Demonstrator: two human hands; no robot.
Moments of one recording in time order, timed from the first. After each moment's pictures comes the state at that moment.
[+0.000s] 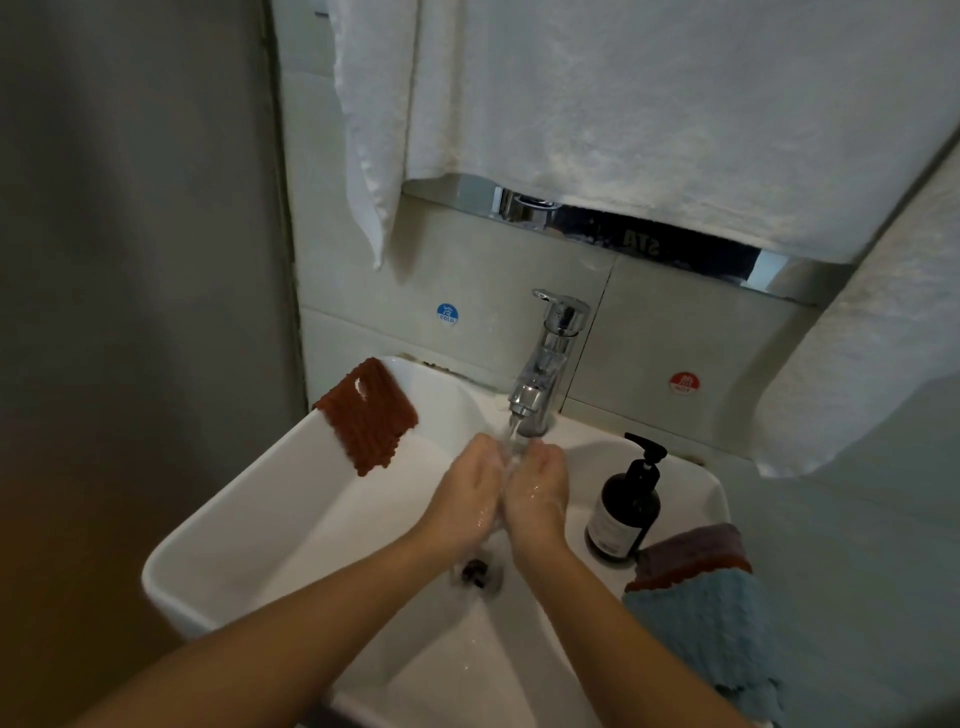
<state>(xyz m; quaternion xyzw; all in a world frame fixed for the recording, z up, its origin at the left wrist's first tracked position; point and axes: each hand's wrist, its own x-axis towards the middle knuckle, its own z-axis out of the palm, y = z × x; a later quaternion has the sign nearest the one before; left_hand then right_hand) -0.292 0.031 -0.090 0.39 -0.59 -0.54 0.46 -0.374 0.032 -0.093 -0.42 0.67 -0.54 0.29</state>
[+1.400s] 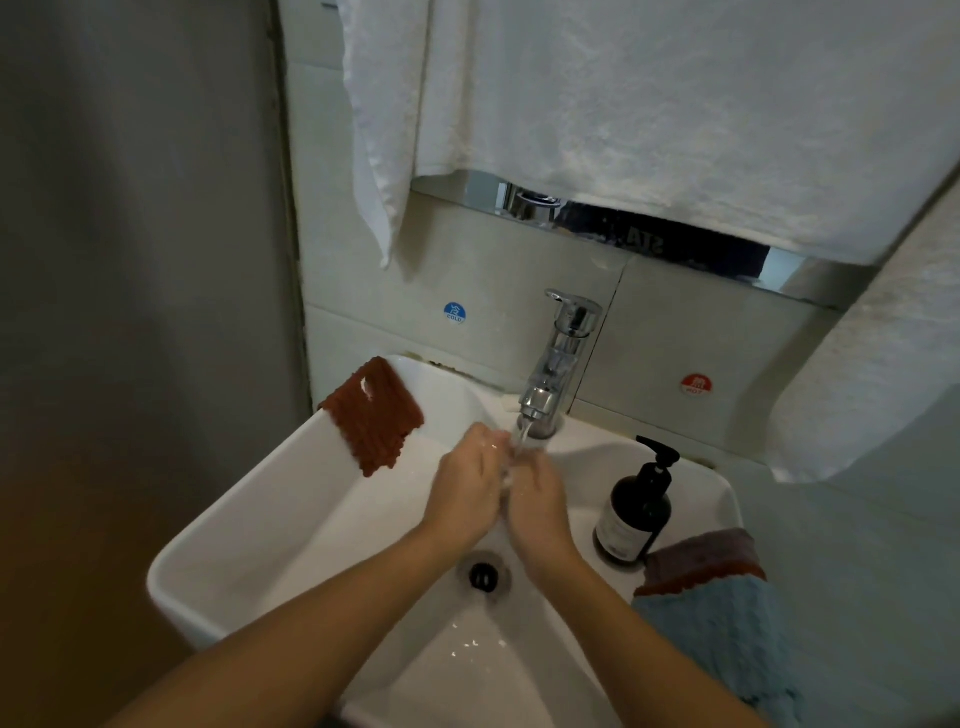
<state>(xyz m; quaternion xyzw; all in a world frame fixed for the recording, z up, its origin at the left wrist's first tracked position) -0.292 0.016 -0.094 0.46 -0.61 -0.41 0.49 -0.373 0.032 -0.097 -0.42 0.63 -0.53 0.37</state>
